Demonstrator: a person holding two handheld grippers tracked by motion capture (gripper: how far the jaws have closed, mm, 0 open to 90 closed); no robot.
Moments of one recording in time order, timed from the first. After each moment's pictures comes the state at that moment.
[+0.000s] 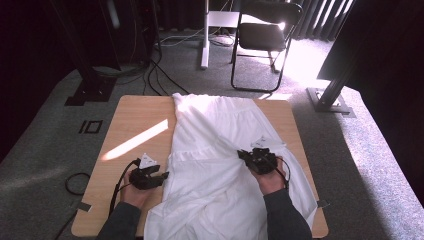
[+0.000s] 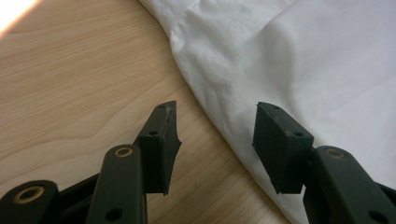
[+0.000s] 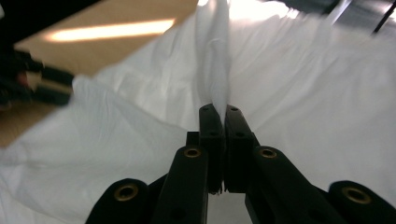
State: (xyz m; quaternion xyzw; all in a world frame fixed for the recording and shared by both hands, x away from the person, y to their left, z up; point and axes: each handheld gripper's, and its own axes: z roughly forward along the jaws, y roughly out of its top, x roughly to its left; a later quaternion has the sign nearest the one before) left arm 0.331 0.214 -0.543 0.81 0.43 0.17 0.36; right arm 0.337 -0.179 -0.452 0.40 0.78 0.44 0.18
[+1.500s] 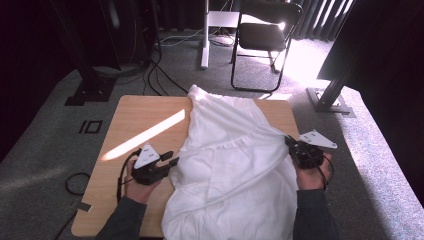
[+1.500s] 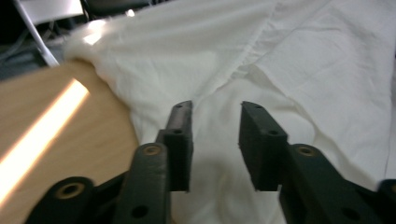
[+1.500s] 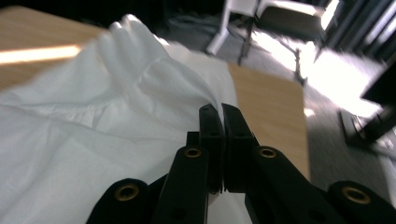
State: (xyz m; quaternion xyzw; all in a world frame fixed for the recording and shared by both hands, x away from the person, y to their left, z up) left arm 0.307 0.174 -0.462 0.80 0.33 0.20 0.47; right arm 0.326 -0.284 -0.420 0.48 0.70 0.40 0.34
